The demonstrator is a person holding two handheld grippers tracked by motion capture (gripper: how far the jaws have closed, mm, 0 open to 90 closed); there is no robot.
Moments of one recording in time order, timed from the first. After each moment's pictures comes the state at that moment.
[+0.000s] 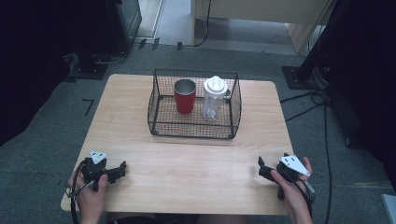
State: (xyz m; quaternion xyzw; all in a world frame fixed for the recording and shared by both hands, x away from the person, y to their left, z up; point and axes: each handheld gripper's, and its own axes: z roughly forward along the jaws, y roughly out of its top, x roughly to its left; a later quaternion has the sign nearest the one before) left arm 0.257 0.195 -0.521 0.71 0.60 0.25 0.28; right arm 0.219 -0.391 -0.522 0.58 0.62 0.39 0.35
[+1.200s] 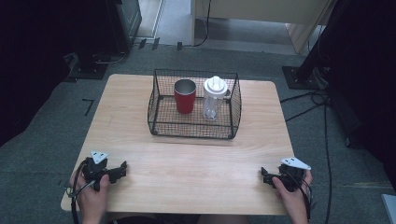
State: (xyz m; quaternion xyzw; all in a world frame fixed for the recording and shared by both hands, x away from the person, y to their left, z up) left arm 0.257 0.193 -0.521 0.71 0.60 0.25 0.28; right arm 0.217 -0.410 -0.529 0.61 0.69 0.30 0.25
